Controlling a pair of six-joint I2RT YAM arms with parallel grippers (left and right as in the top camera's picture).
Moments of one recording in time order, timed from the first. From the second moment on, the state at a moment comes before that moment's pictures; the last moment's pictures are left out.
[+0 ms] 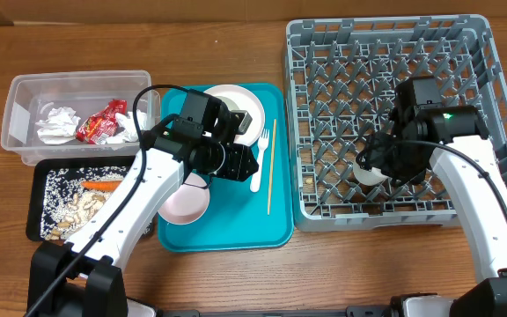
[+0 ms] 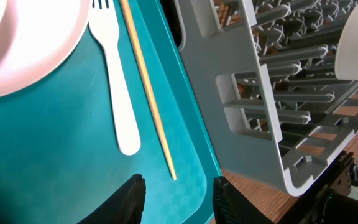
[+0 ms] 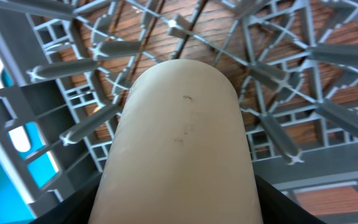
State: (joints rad) left arm -0.37 1.59 1.15 -0.73 0.50 -0.19; right arm 0.09 1.51 1.30 -1.21 -0.09 0.38
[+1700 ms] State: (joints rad) left arm -0.37 1.59 1.15 -0.73 0.48 -0.19; right arm 0.09 1.51 1.22 -1.14 -0.07 0.38
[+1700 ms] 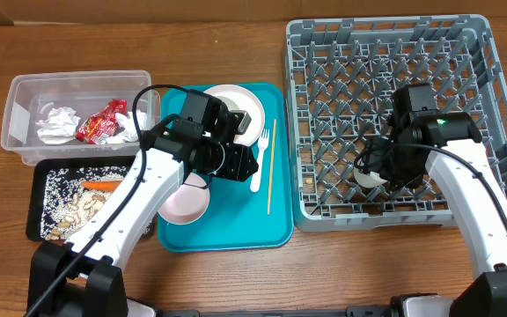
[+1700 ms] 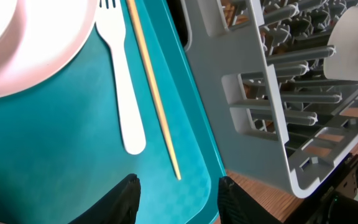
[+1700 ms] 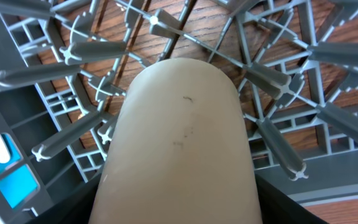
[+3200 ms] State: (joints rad) left arm -0.19 1.57 1.23 -1.15 0.17 -0.28; right arm 0.09 1.51 1.22 -1.16 -0.07 0.38
